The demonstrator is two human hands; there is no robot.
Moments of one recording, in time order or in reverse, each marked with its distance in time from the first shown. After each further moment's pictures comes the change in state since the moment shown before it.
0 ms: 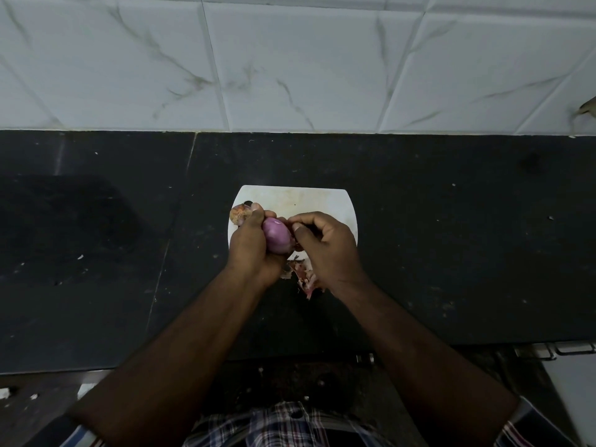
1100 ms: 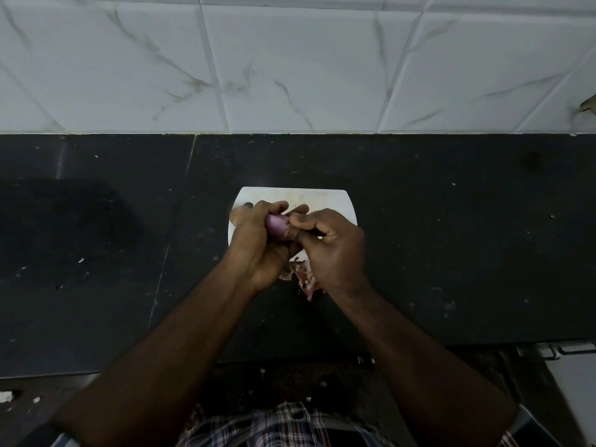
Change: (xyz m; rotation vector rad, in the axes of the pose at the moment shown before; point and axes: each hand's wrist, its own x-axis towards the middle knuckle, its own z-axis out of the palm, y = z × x) left_hand -0.006 0.011 0.003 0.048 -0.266 -0.099; right_hand -0.002 -0.004 0.003 -0.094 0.234 -0.371
